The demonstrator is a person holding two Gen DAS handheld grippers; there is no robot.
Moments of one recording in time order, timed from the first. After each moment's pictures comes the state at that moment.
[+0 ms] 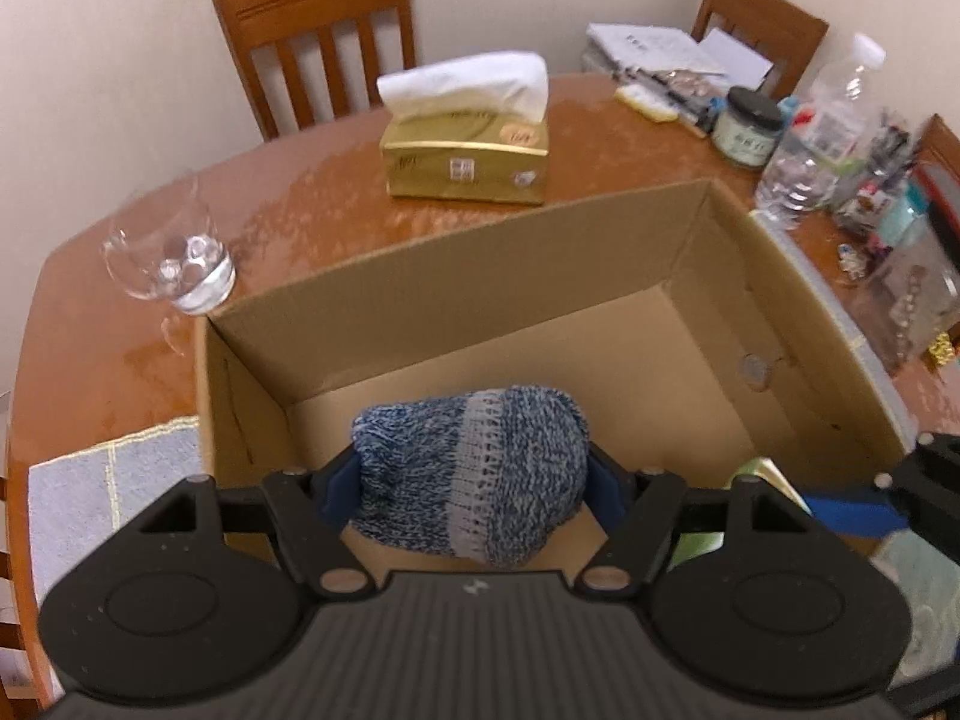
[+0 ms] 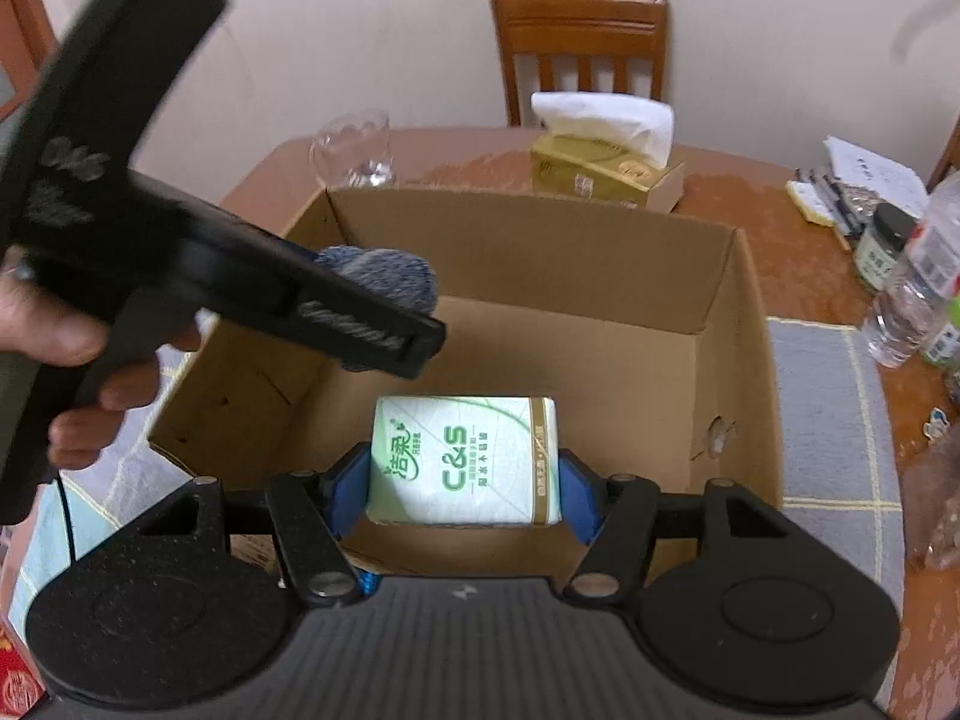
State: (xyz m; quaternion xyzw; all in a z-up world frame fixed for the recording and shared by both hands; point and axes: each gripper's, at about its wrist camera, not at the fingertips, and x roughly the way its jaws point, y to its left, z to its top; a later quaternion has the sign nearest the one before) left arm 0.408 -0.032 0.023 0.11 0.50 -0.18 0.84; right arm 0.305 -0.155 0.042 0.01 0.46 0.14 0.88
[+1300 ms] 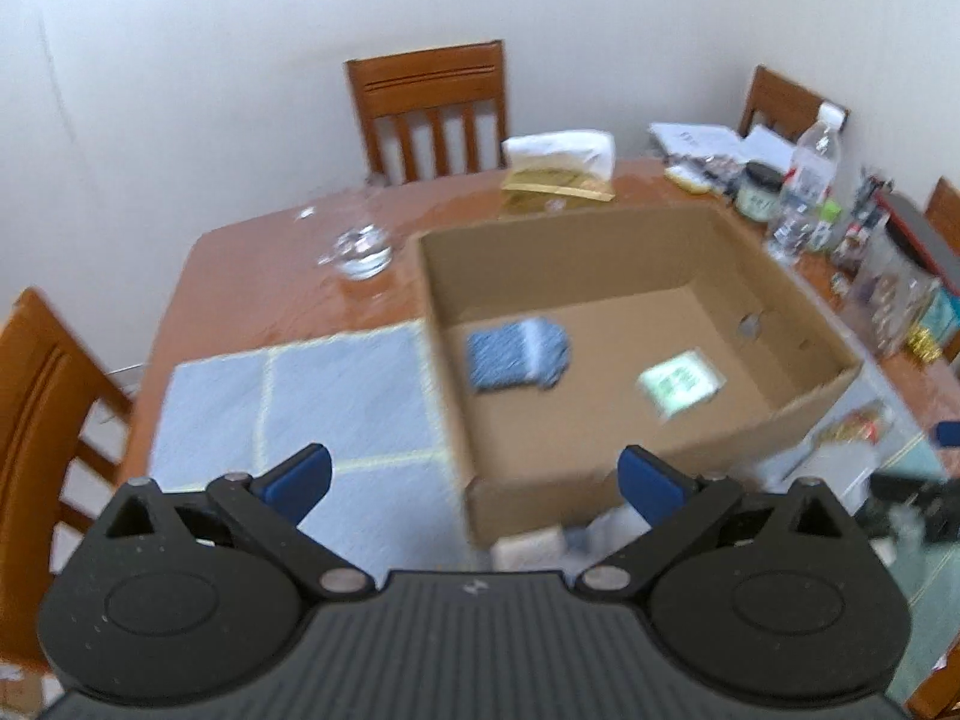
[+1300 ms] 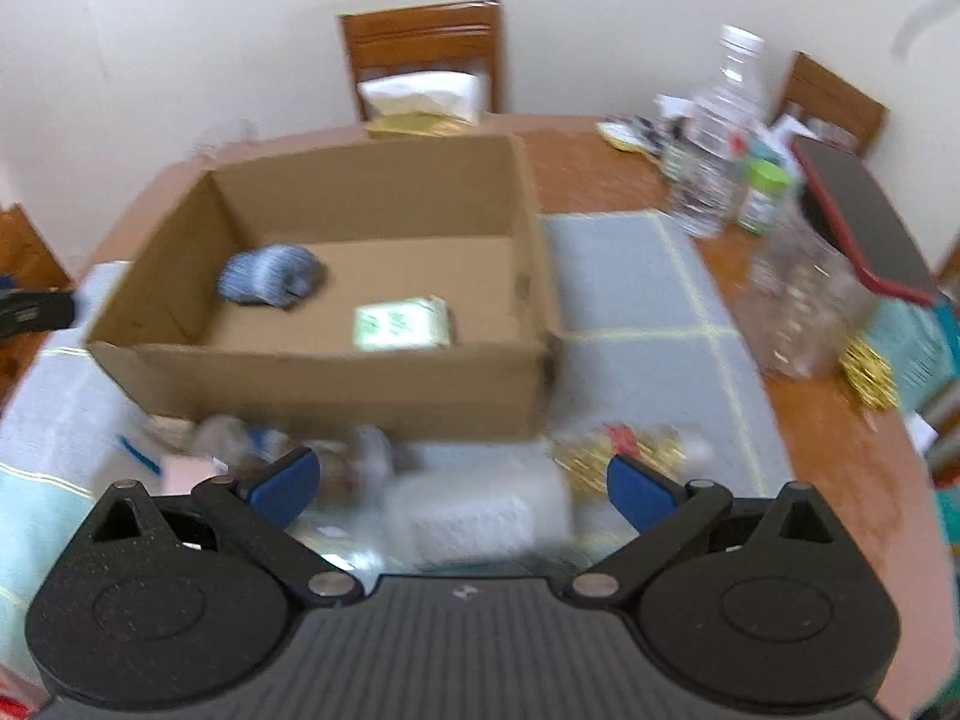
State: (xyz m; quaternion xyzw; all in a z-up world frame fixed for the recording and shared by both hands) left arm 0.254 0.070 0.071 0.08 0.40 -0.11 0.90; right arm 0.185 -0.208 0.034 0.04 0.45 -0.02 0.89
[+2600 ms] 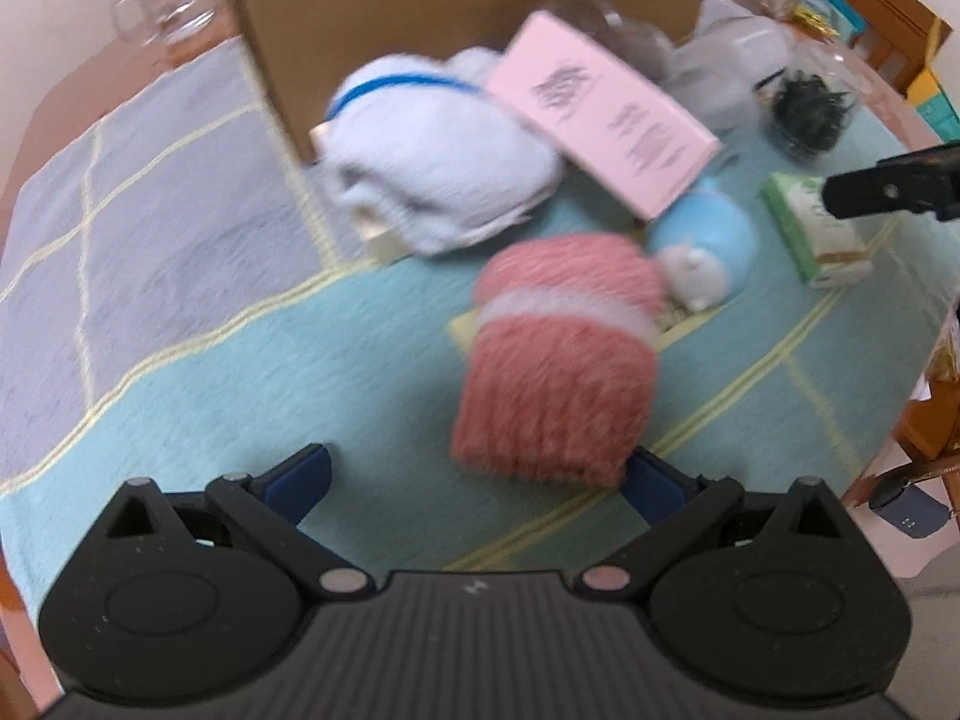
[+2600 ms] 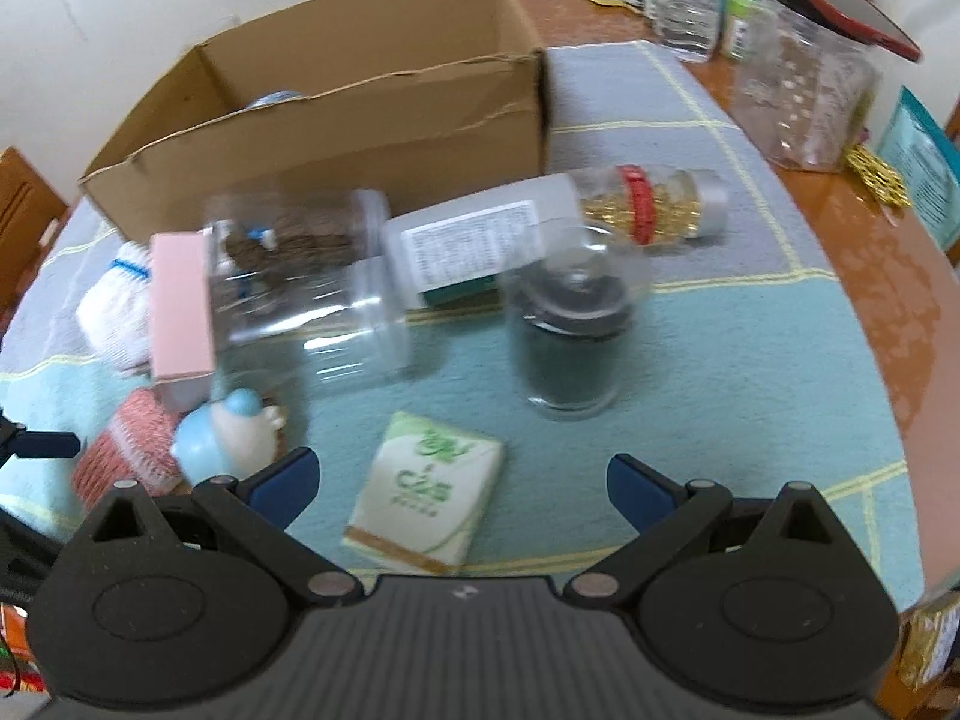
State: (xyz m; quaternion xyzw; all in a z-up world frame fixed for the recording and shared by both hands) left arm 0.158 0.069 -0.057 0.17 0.54 -0.23 0.79; right arm 0.117 -0.193 -0.031 0.09 0.51 0.00 0.85
